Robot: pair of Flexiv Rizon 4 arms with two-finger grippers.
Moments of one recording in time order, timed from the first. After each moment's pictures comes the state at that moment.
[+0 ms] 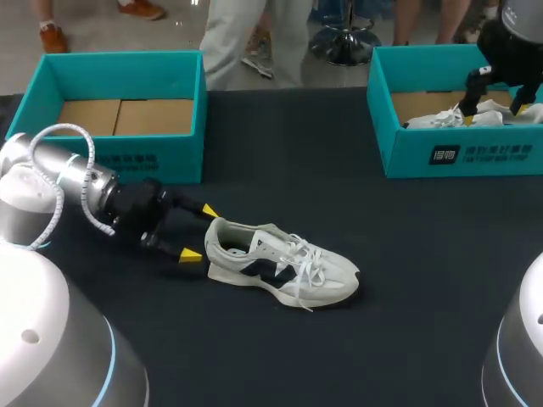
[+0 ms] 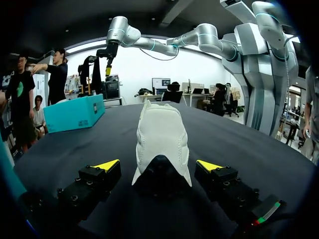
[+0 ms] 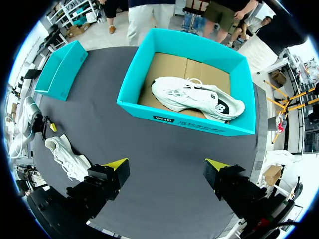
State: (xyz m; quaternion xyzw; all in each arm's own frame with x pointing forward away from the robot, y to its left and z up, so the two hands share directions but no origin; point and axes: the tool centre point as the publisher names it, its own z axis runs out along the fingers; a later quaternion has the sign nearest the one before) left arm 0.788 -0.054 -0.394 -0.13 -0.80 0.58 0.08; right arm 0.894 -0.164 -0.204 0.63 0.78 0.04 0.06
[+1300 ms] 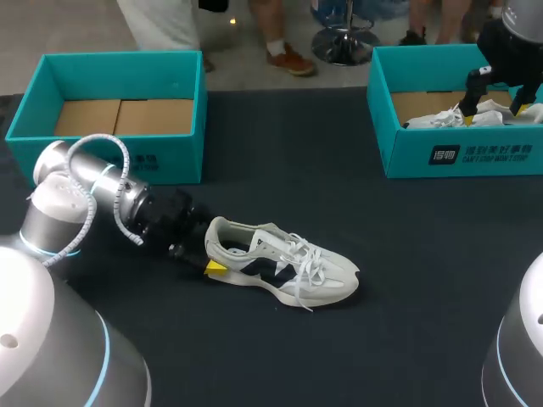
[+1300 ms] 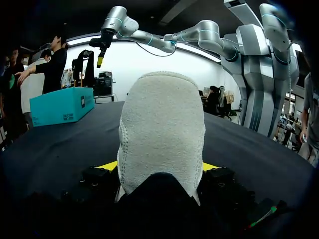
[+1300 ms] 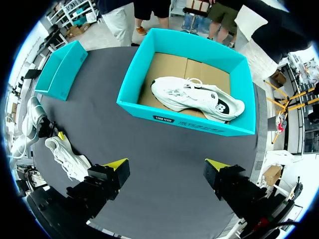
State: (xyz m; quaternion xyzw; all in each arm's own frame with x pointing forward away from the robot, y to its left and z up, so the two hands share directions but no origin) left arm 0.769 -0.098 -0.421 -0.14 -0.80 0.58 0.12; right arm 0.894 -0.164 -0.204 0.63 0.78 0.04 0.06
